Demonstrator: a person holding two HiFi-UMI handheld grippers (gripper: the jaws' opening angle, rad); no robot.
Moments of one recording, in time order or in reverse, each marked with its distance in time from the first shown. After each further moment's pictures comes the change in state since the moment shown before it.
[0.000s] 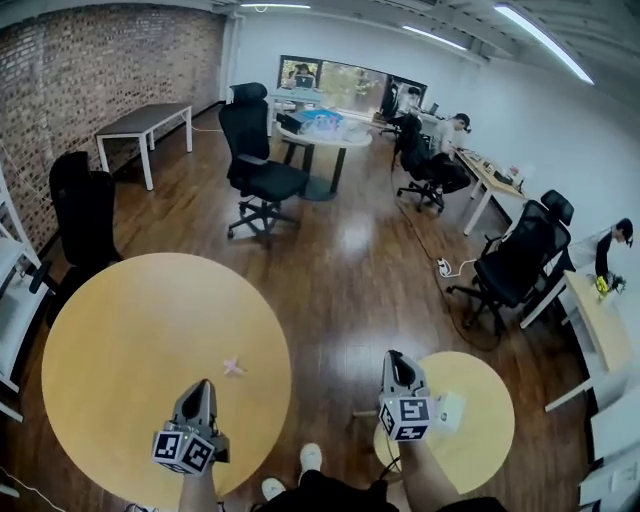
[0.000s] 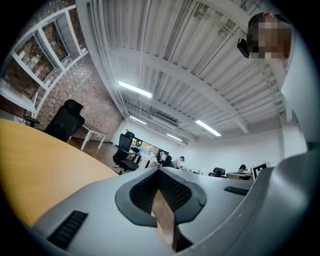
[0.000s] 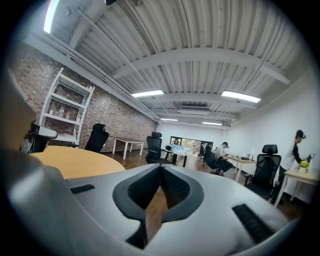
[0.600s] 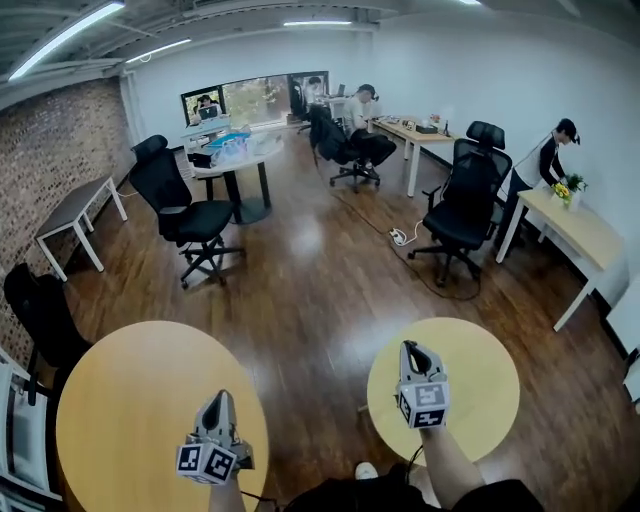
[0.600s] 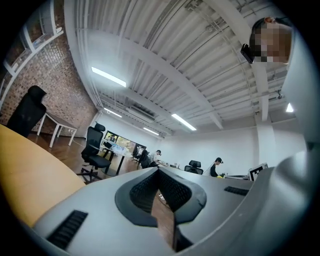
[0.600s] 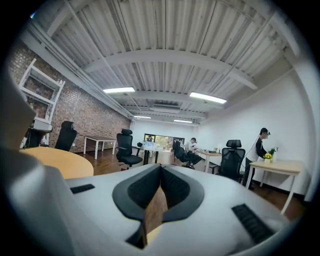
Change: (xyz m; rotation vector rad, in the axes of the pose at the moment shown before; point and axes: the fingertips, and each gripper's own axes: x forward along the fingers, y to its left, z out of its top) left arm 0.100 -0.151 -0.041 0.027 0.078 -0.282; right arm -0.087 -0.172 -0.040 0.095 0.037 -0.312
